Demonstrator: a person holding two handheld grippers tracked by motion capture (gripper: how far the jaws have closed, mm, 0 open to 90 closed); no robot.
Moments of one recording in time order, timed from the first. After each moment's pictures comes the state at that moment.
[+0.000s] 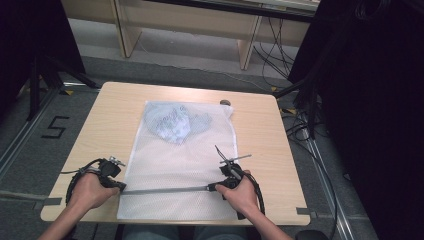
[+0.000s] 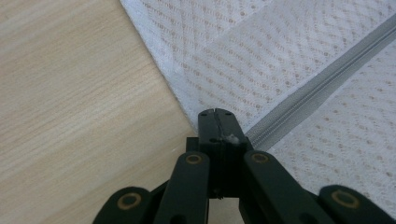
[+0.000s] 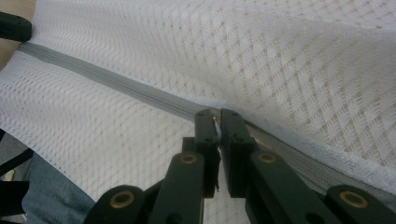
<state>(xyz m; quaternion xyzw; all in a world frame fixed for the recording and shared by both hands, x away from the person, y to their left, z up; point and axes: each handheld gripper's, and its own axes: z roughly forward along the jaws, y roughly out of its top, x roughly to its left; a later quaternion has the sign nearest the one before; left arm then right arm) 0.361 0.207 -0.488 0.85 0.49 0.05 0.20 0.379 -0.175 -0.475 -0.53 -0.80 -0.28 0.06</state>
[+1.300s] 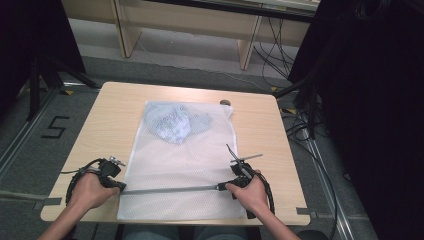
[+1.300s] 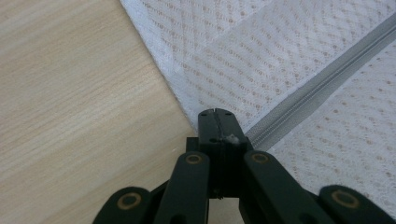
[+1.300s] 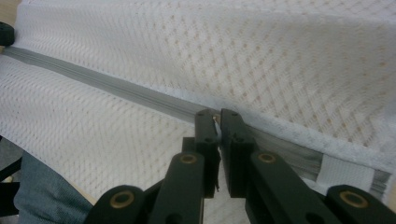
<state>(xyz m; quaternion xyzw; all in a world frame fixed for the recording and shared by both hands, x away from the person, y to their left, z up) 0.361 0.208 -0.488 0.84 0.49 0.05 0.20 0.380 -0.203 -0.470 -0.56 -0.78 -0.27 0.06</state>
